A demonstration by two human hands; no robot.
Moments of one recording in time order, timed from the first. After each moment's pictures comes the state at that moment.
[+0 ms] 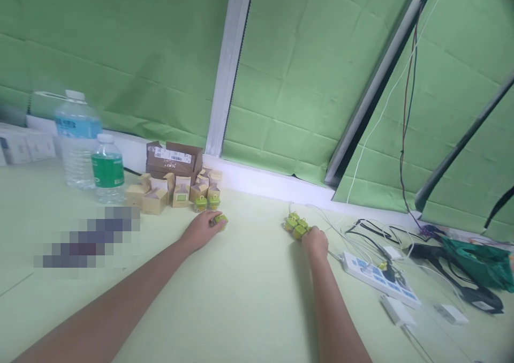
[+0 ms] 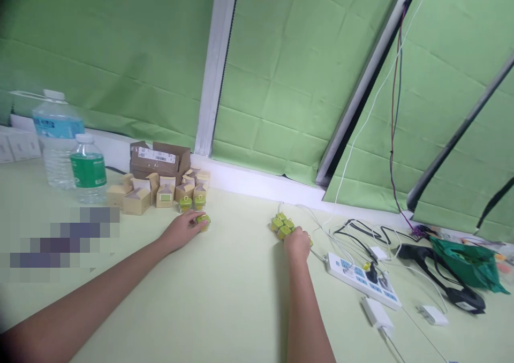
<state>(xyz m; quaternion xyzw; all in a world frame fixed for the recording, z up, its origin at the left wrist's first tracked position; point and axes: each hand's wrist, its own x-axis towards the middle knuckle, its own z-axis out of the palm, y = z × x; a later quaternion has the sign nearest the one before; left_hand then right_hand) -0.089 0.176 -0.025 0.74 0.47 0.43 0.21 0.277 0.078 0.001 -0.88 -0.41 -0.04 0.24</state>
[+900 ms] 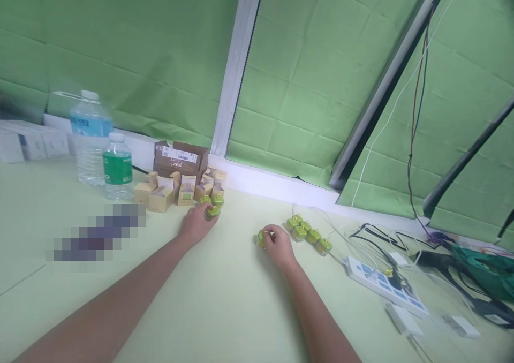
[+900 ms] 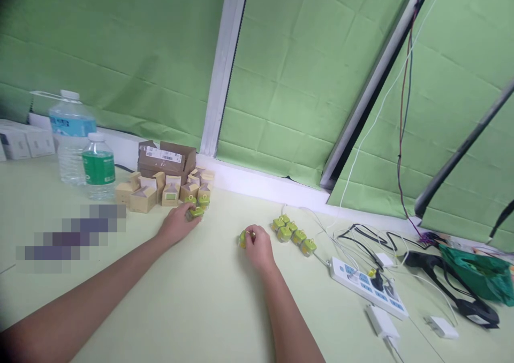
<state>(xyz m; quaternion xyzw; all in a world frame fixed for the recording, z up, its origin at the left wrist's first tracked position) -0.104 0.184 -0.018 0.70 0.59 0.39 0.08 0.170 0.086 -0.017 -0.59 -0.66 0.10 0.44</state>
